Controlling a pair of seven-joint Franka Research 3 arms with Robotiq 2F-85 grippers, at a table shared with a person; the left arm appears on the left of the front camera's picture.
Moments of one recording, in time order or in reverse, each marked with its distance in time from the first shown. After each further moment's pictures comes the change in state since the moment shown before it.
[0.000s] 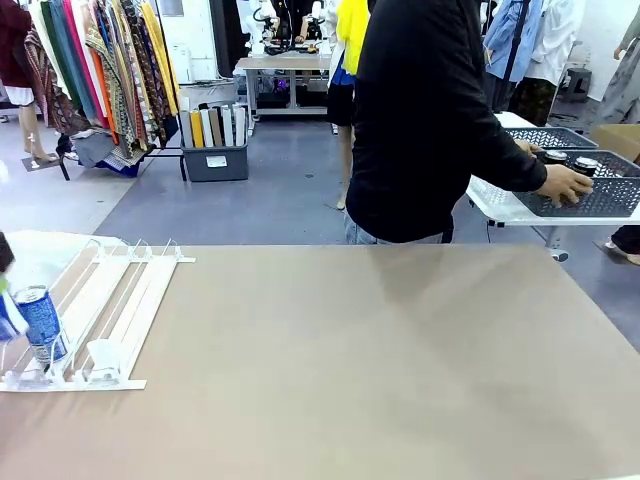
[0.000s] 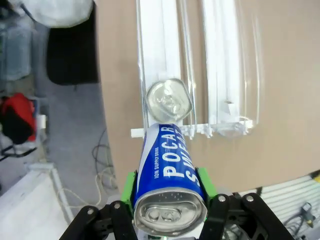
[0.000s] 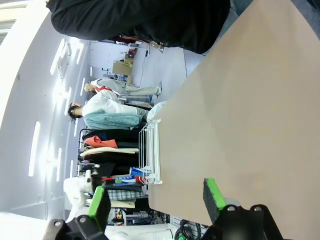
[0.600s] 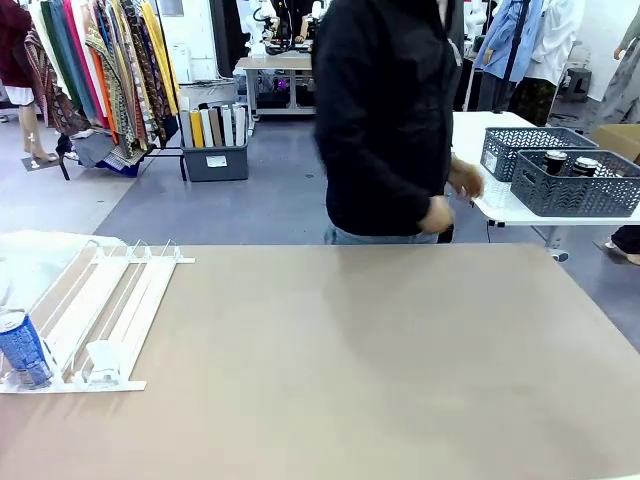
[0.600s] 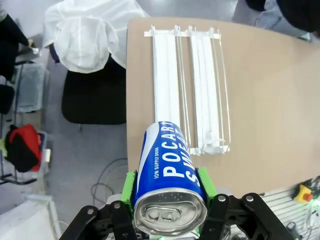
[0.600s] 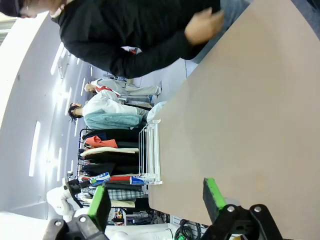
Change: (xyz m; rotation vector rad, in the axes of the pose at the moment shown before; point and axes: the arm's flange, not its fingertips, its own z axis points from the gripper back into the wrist) left arm -0.028 0.038 0.129 -0.060 -0.274 0.051; right arm 0.000 0.000 0.000 0.000 0.000 0.000
